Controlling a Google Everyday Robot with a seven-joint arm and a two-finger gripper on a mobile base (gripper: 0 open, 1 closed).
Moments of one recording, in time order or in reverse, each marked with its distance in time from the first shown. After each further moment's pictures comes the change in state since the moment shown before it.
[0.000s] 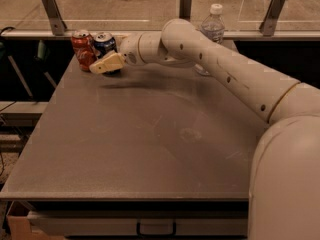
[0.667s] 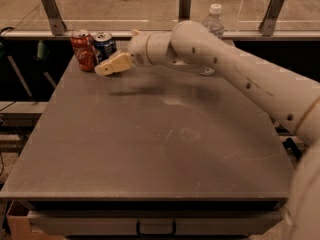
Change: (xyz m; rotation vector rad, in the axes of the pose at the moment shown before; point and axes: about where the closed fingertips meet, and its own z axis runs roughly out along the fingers) arm -0.009 0.006 -0.034 0.071 -0.017 -0.004
